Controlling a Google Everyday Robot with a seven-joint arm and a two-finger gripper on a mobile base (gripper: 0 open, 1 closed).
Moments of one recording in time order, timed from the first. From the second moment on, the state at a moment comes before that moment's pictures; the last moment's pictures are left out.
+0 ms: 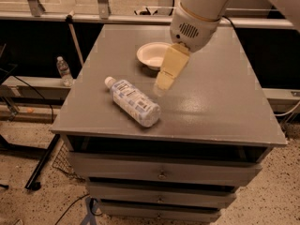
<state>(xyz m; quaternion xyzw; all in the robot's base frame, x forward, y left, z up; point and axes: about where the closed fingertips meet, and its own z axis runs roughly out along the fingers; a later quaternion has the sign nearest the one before) 0.521 -0.062 0.944 -0.53 0.84 0.07 0.11</state>
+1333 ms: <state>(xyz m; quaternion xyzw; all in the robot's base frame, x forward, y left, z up) 0.559 0.016 0.885 -0.40 0.92 -0.01 0.05</state>
